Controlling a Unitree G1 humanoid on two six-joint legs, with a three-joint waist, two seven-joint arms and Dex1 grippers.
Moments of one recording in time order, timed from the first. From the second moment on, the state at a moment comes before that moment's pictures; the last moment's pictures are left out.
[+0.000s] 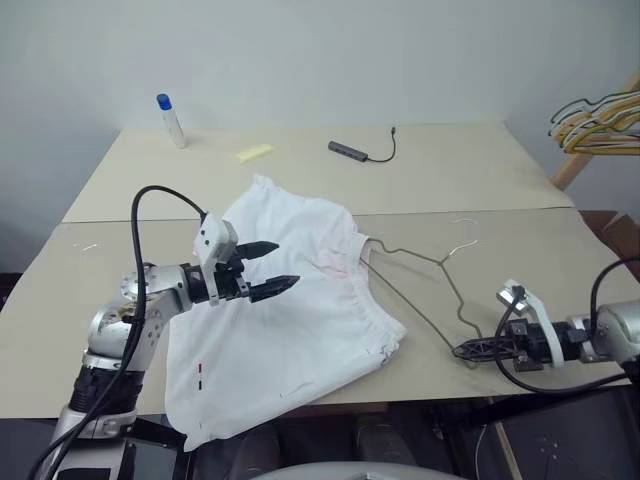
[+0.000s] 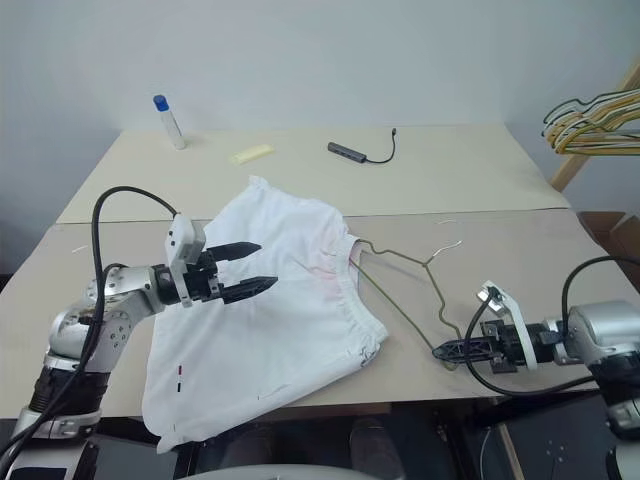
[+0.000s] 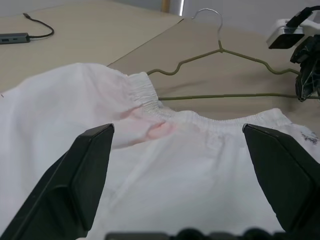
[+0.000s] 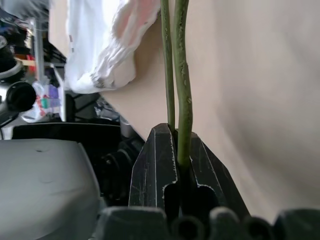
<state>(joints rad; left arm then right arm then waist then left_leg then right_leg) -0.28 0.59 0.01 -0.16 -0.51 0.53 -0.95 -0.40 -1.03 0.27 0.35 0.64 1.23 1.44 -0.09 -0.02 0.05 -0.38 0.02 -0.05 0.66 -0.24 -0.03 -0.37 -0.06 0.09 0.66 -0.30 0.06</state>
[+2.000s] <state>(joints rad) -0.72 0.79 0.00 0.24 -0.41 0.10 -1.44 -0.57 -0.88 0.37 -0.10 0.17 0.74 1.17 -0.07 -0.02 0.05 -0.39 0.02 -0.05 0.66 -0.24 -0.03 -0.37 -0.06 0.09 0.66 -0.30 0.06</state>
